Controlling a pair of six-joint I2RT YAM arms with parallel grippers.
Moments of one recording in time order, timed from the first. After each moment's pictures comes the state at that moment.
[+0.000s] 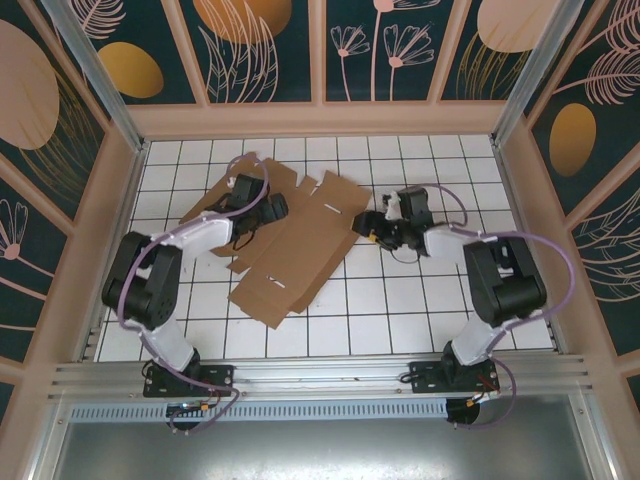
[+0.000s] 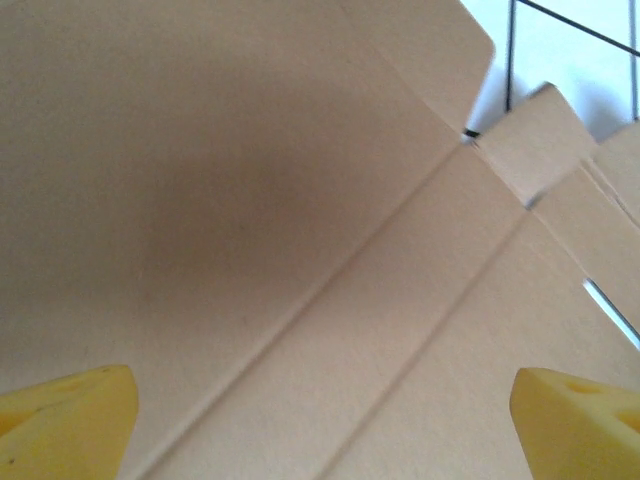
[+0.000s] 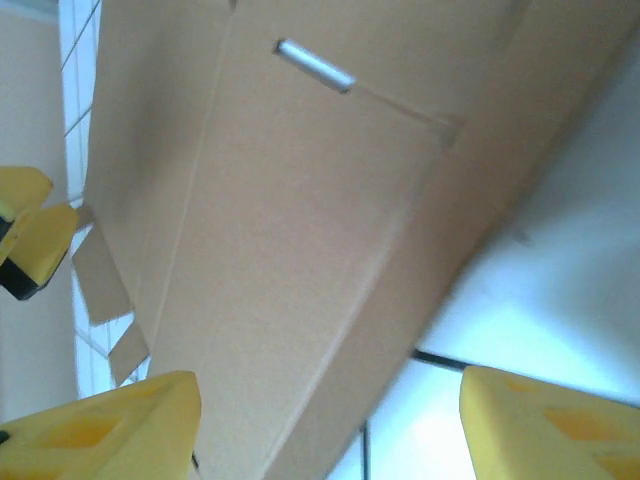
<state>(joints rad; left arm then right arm) -0.37 1.77 1.08 -0.16 -0.08 -0.65 0.32 1.63 0.74 0.12 -0.53 0.73</state>
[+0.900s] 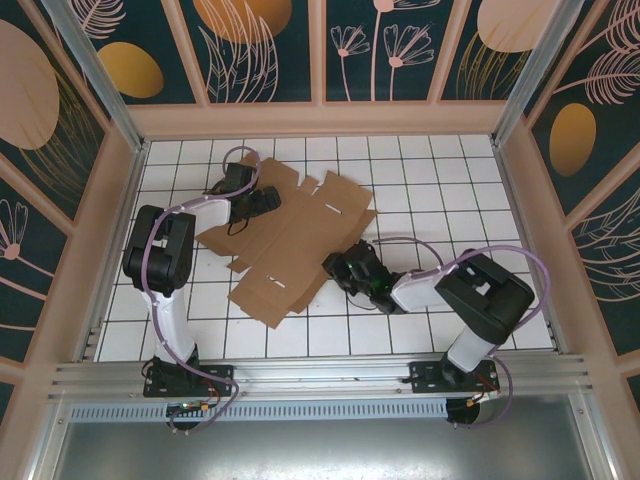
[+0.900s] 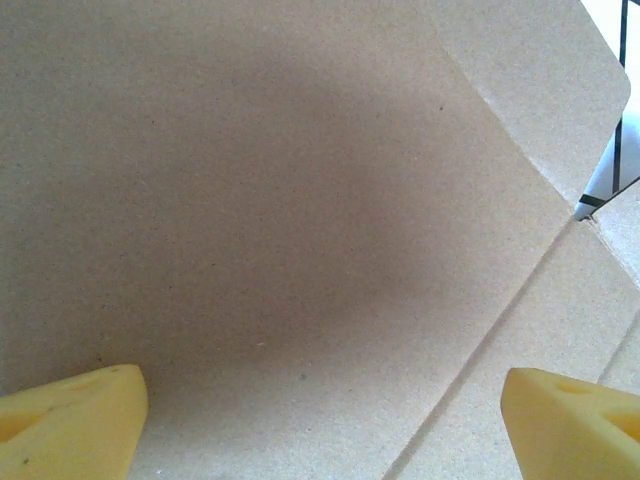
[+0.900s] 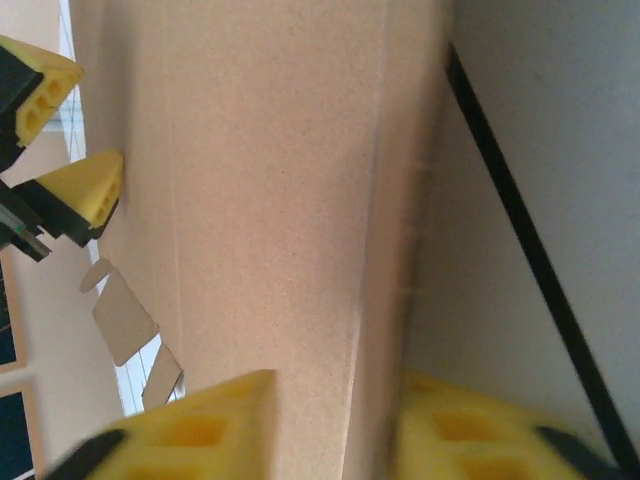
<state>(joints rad) -0.26 1.99 1.22 -0.13 0.07 -0.58 0.85 1.66 0.53 0.52 0.04 1.41</state>
